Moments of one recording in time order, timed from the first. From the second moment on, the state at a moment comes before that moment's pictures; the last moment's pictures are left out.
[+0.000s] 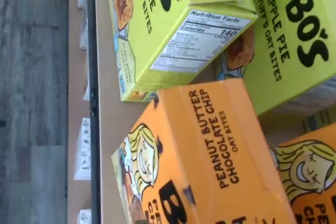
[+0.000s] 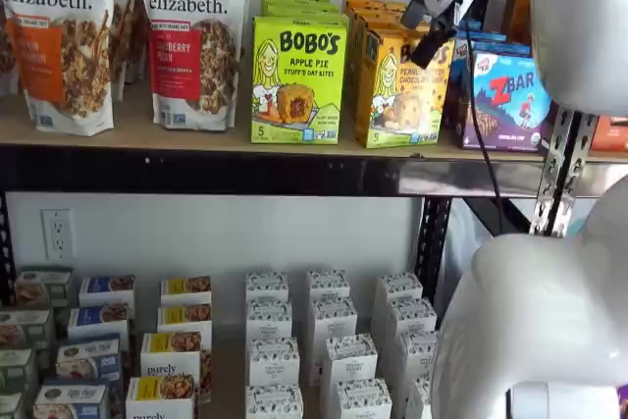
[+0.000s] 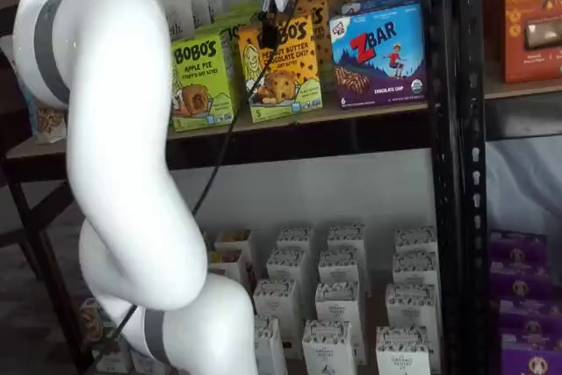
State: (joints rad) arm -0.24 -0.30 -1.36 0.43 1.40 -1.75
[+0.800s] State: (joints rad) arm -0.23 -0.20 -1.50 0.33 1.58 -1.74
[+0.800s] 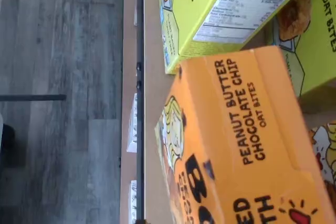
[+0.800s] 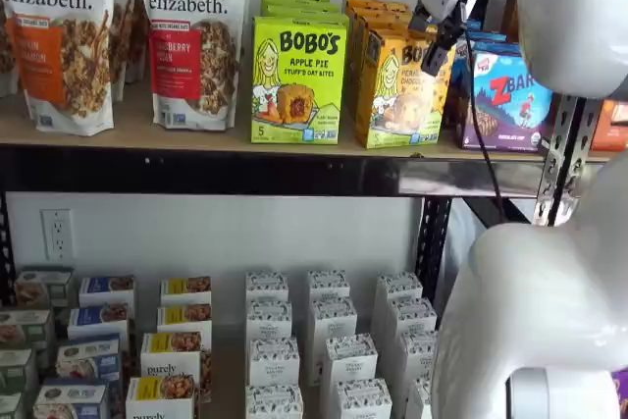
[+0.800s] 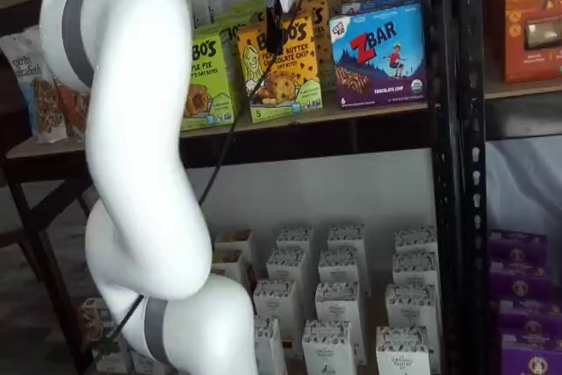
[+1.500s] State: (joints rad) arm -0.19 -0.19 -1.50 0.27 1.59 -1.72
